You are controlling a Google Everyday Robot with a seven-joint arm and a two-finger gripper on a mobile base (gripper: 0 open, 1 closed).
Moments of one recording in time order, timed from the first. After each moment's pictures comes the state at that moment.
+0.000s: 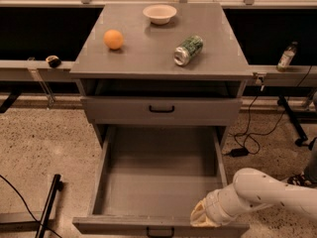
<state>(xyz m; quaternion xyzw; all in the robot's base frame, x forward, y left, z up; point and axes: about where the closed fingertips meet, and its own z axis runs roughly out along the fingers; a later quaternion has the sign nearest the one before) 0.384 -0.133 0.456 -0.72 0.63 0.19 0.20</state>
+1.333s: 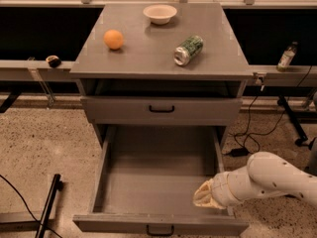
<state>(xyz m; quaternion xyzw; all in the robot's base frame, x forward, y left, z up) 0.421 -0.139 0.533 -0.70 0.64 0.17 0.26</state>
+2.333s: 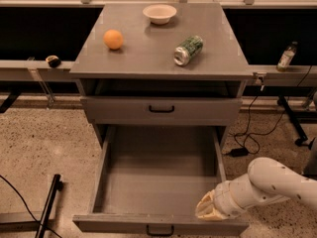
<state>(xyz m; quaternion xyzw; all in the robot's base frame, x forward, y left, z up) 0.390 -0.147 0.504 -0.67 0.67 0.23 0.22</state>
